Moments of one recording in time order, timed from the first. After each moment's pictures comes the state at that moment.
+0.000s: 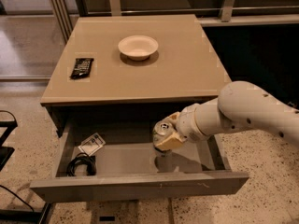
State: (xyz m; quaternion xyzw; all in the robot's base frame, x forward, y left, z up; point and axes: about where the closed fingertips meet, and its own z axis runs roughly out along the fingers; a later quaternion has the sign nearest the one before) arm 0.500 -0.051 0.730 -0.57 0.73 0.17 0.33
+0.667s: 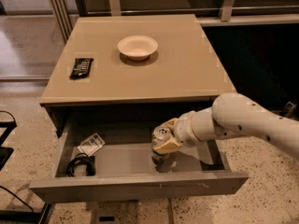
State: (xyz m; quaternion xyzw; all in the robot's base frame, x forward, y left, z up) arm 0.514 -0.049 0.689 -0.56 0.73 0.18 0.33
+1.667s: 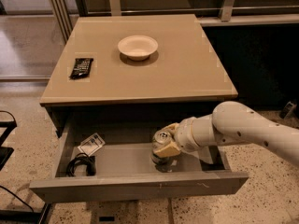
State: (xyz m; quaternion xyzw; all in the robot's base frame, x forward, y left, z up) arm 0.517 -0.051 0.663 -0.55 0.74 0.19 0.34
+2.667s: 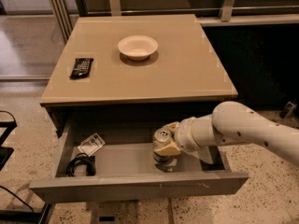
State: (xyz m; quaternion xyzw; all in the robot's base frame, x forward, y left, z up) arm 0.517 -0.051 0.663 -0.55 0.74 0.19 0.34
